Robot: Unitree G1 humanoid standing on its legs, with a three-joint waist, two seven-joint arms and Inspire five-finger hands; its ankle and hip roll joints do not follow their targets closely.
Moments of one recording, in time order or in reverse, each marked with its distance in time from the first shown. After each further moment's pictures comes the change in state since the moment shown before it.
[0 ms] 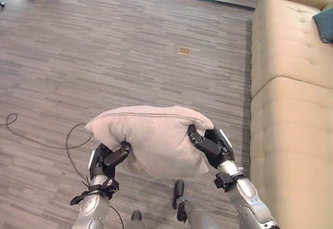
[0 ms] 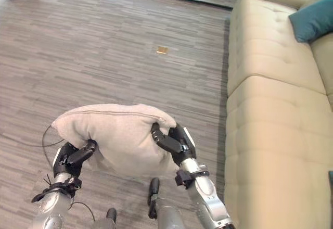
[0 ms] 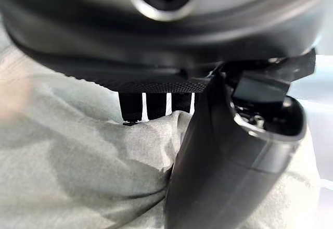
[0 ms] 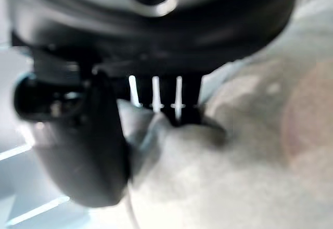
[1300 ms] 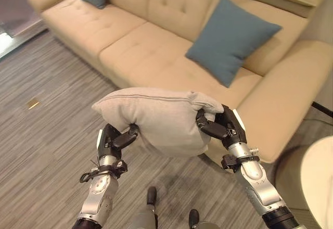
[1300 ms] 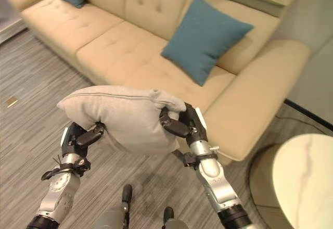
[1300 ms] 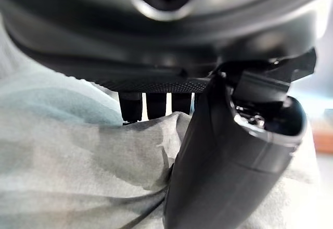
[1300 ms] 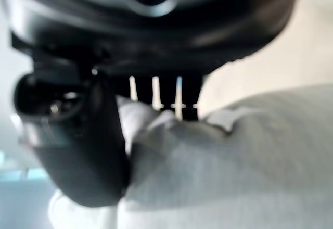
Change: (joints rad) left arm -0.182 -0.022 -0.025 0.049 0.118 -0.044 0.080; right arm -0.174 -0.080 -0.012 0.020 -0.271 -0.005 -0.187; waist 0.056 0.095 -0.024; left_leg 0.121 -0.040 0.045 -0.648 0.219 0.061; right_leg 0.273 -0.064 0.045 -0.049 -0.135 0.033
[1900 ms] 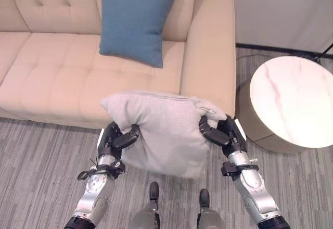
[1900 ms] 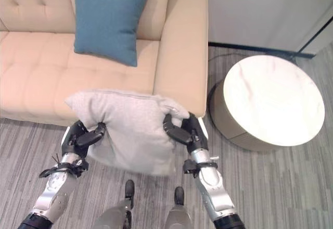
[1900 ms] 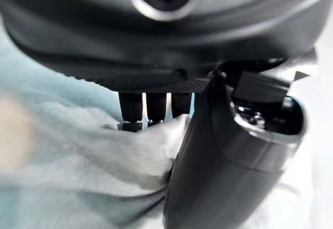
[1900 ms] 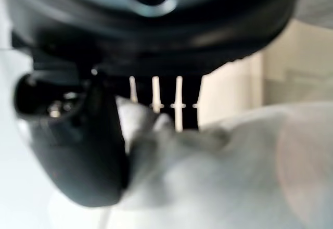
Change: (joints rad) left arm -0.123 0.062 -0.091 0.022 -0.037 -0.004 -0.039; right arm 0.083 0.094 -0.147 0.038 -0.013 -0.015 0.010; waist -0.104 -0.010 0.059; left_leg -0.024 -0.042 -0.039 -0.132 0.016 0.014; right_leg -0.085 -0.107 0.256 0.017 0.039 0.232
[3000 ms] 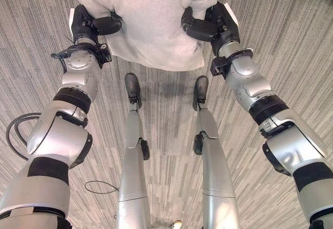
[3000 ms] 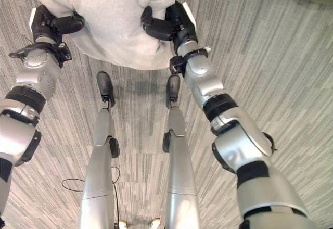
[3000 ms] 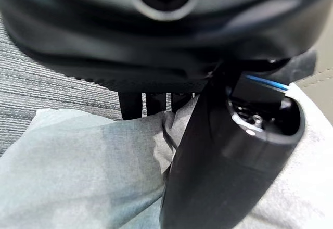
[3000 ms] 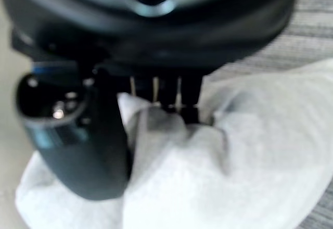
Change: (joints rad) left arm -1.225 0.164 -0.309 0.929 -0.265 0.095 0.019; right arm -1.211 -0.123 0.446 0.798 0.327 0.007 0.029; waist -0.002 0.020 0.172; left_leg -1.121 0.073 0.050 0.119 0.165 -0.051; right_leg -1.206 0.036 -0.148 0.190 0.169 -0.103
